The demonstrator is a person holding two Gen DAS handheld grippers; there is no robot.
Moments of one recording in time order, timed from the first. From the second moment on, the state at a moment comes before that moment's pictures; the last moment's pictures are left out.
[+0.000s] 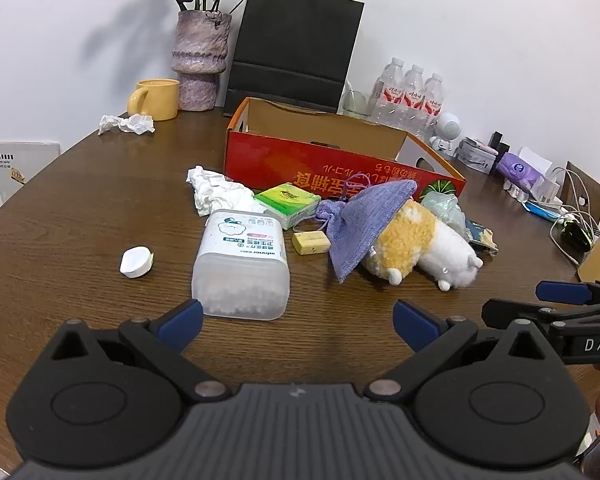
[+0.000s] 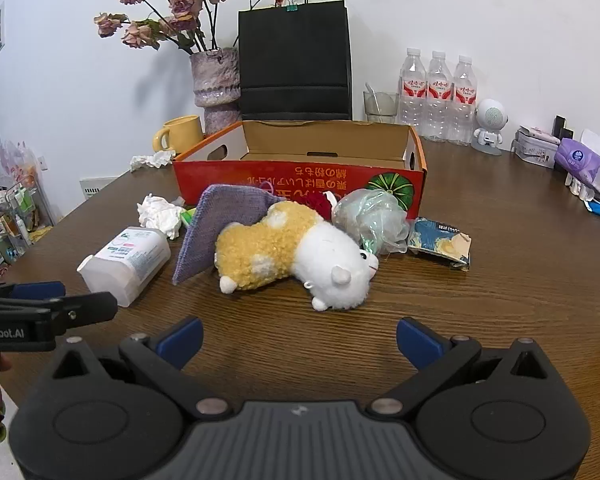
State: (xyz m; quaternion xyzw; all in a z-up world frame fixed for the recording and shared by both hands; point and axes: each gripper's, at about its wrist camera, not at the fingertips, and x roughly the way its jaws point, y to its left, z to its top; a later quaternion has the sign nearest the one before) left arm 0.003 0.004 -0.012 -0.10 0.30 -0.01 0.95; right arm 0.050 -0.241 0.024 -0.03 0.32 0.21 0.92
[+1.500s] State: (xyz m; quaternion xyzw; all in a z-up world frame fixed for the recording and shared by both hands) left arm 0.077 0.025 -0.020 -0.05 0.31 0.07 0.95; right arm 0.137 -0.212 0.001 -0.14 0.30 0.25 0.91
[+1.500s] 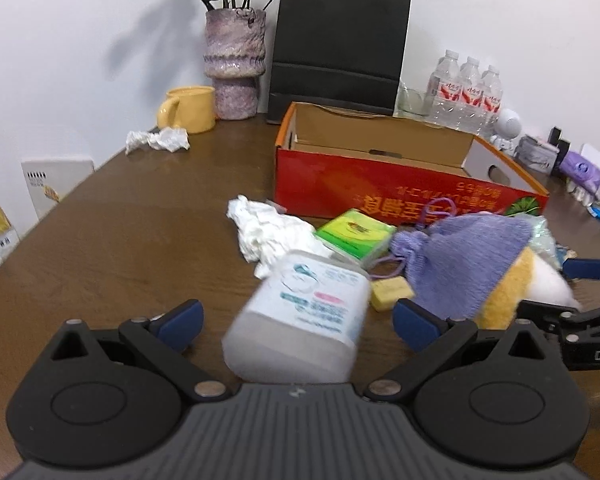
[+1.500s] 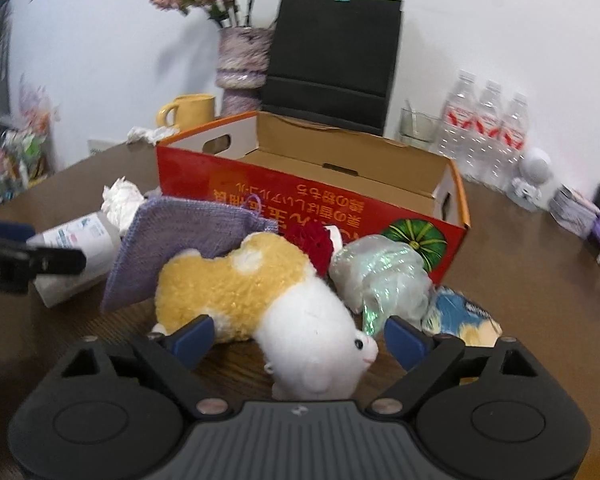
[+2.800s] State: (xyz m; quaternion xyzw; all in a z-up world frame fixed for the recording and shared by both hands) left arm 0.146 0.025 0.071 -0.03 0.24 -0.01 0.97; right arm 0.163 -0.238 0.088 -0.09 0.18 0.27 0.94
